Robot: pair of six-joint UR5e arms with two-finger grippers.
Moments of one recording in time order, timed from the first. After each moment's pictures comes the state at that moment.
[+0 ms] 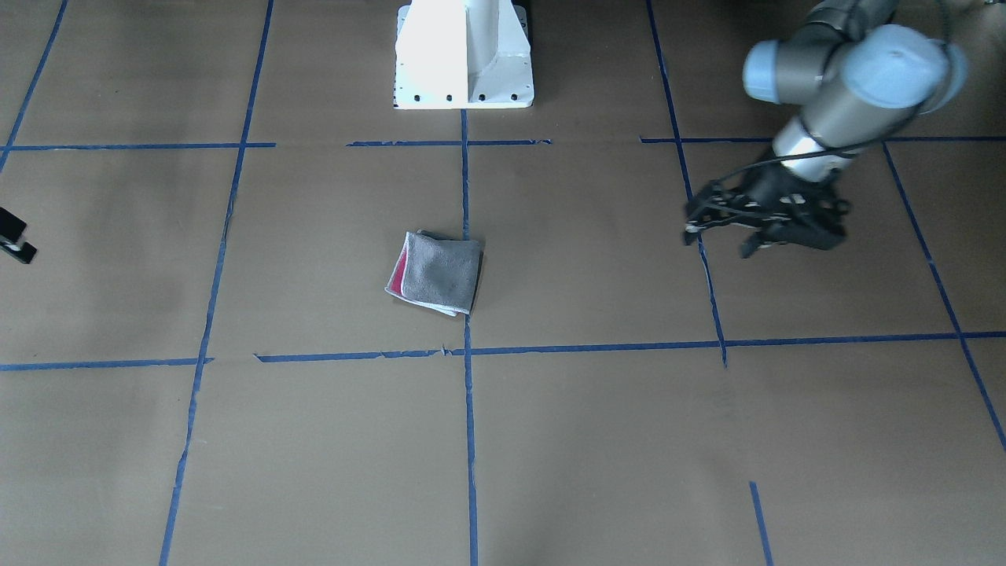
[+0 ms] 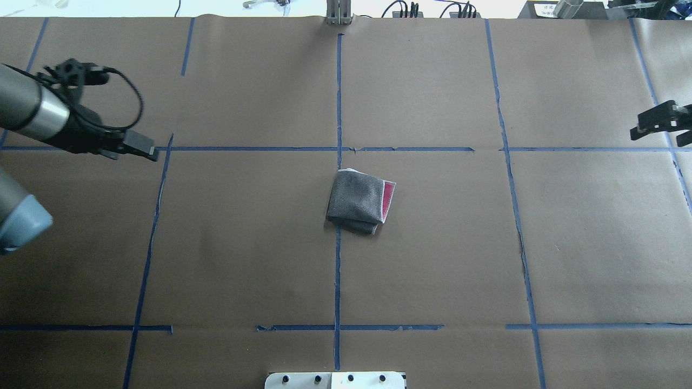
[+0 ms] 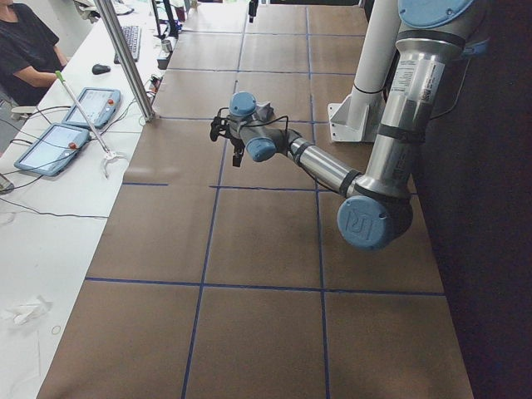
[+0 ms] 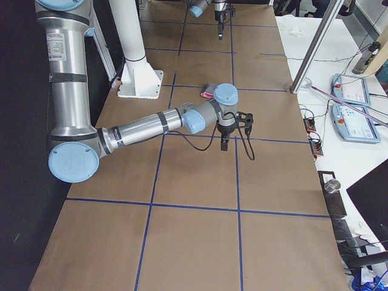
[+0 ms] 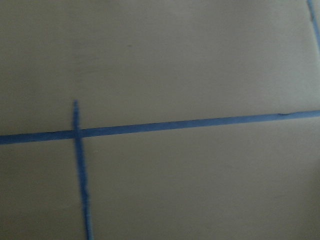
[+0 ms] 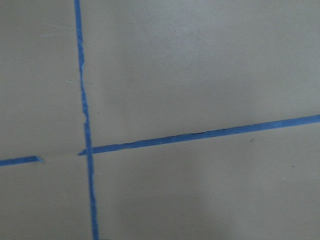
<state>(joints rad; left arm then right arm) -0.99 -1.72 -1.80 -2.05 -2.27 -0.81 1.27 -1.57 1.85 -1.41 2.31 0.59</state>
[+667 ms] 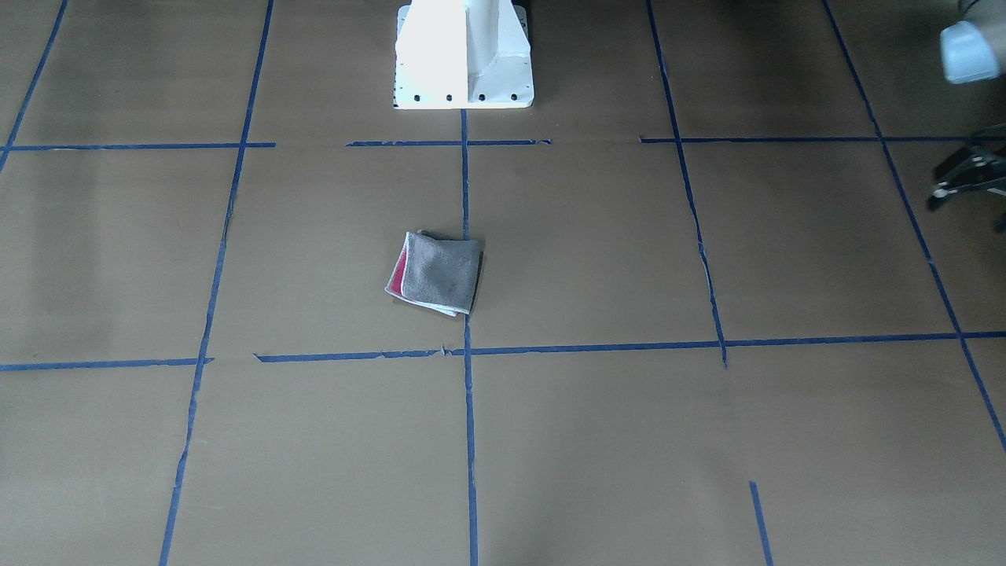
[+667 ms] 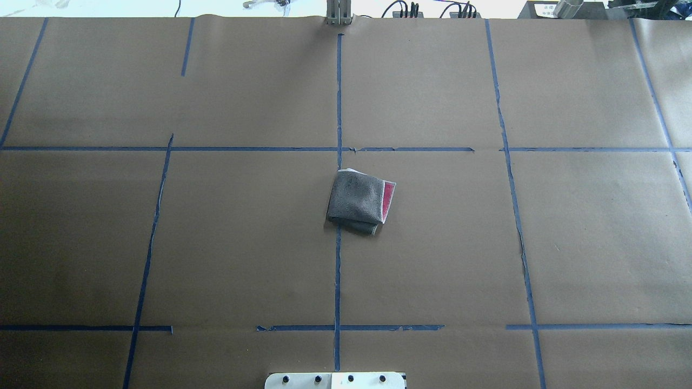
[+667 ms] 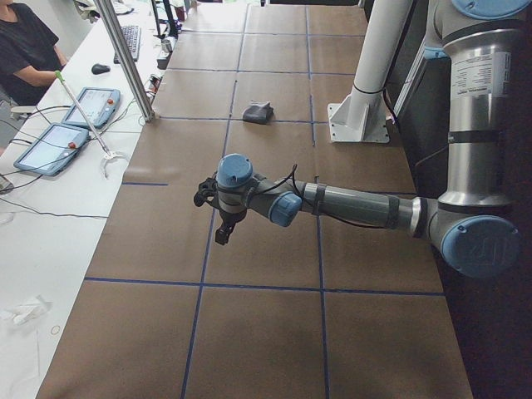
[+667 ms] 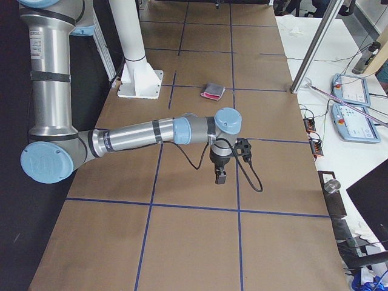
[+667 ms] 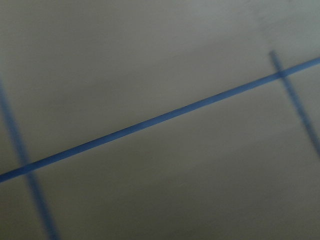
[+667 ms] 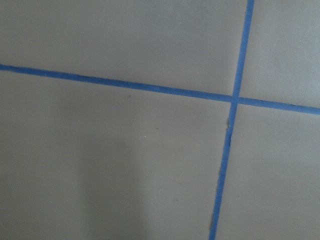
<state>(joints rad) -1.42 -1.49 -1.75 -1.79 -2.35 0.08 1.47 -1.61 1.80 -1.73 2.31 -0.07</state>
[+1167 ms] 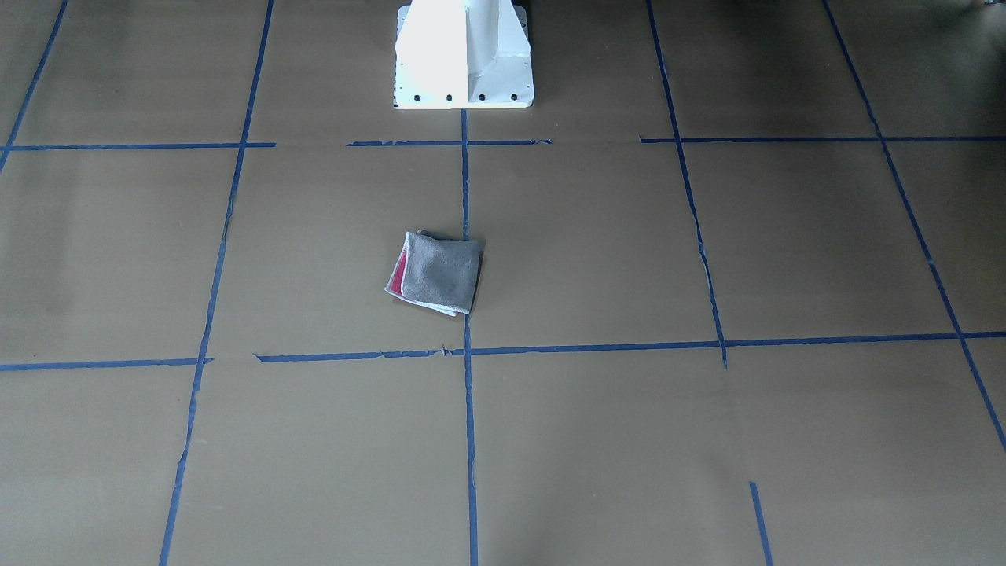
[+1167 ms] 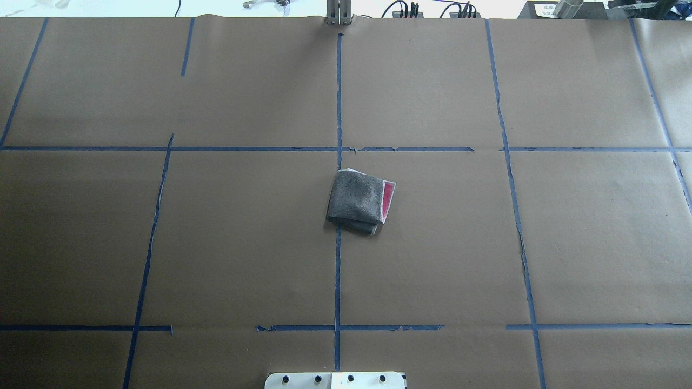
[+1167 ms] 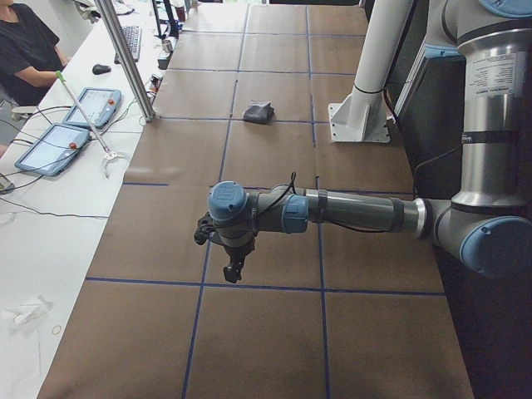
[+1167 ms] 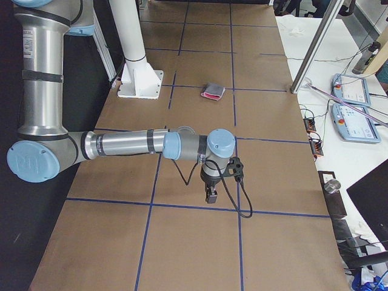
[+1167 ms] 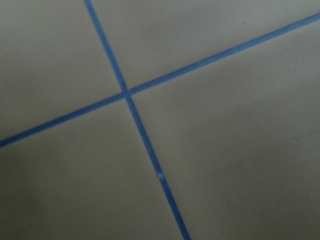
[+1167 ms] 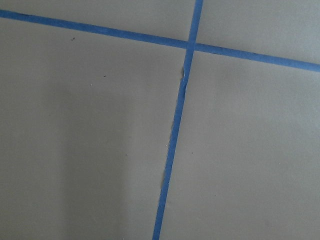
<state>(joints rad) -1.53 -1.49 -1.74 -1.41 -2.37 0.29 1.52 -1.67 1.75 -1.74 2.33 -0.18</state>
